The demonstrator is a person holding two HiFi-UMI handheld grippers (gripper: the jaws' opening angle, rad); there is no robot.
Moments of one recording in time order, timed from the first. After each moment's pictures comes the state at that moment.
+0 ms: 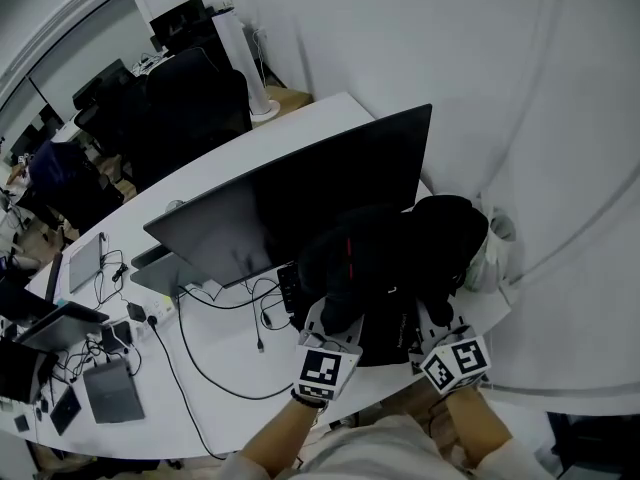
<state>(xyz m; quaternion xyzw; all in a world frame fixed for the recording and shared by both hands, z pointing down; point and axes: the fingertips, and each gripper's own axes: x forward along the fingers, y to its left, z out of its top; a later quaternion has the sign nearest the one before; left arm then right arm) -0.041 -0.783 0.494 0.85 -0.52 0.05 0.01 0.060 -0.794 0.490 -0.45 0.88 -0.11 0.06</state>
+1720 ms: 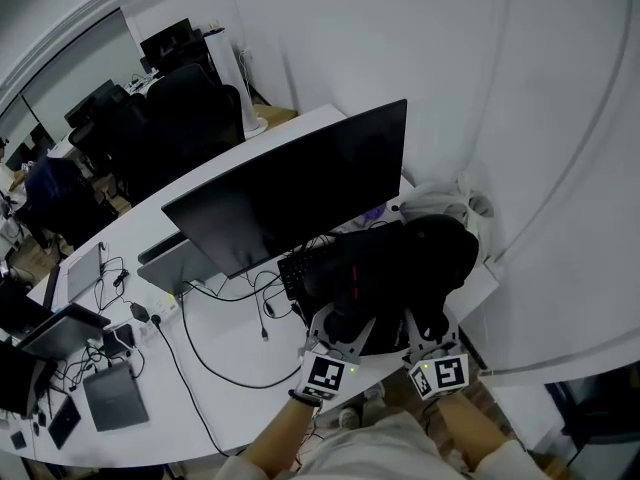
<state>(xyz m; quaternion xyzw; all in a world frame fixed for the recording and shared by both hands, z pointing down) -0.025 -0.678 0.523 0.90 -0.43 0.08 -0.08 0.070 -0.681 0.509 -0.53 0.85 0.00 0.05</state>
